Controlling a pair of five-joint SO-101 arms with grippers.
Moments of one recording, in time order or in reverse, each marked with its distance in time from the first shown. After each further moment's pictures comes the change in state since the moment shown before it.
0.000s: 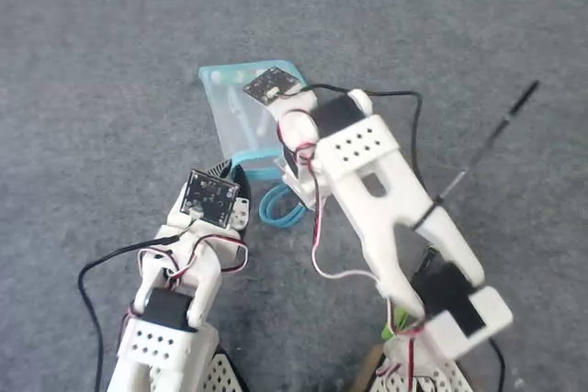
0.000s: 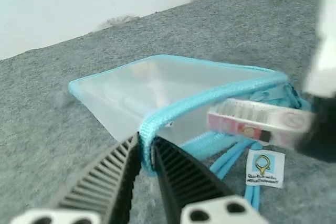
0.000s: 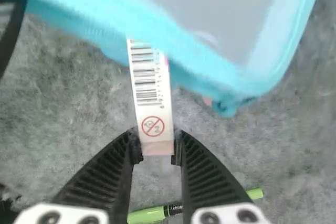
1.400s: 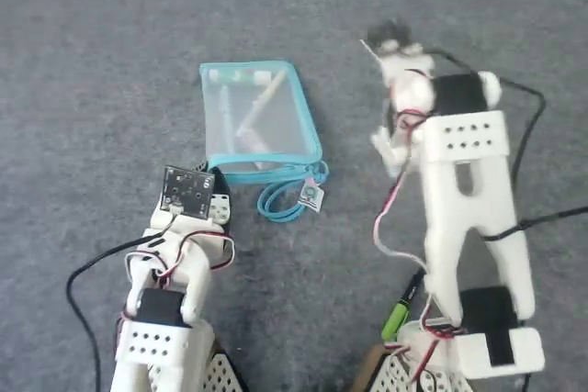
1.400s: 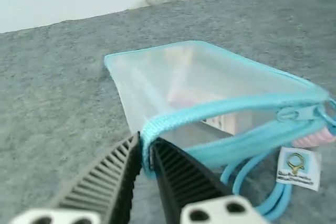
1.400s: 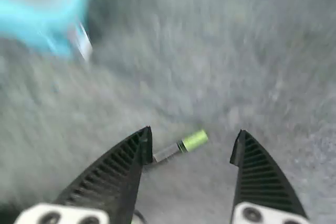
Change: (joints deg) left arm -8.0 -0.1 0.9 1.1 2.2; right arm 24.5 -12.3 1.1 8.7 10.9
